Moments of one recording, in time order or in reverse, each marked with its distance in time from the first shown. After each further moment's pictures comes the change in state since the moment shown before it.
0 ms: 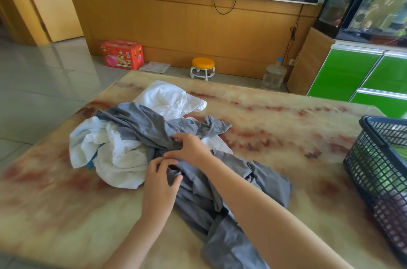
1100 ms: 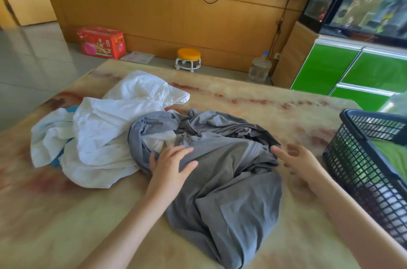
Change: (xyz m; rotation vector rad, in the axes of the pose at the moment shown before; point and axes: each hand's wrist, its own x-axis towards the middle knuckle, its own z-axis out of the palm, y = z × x) left_hand 0.020 0.037 0.046 0.103 -0.288 0.132; right_hand -0.147 0.179 -0.143 0.254 0.471 0.672
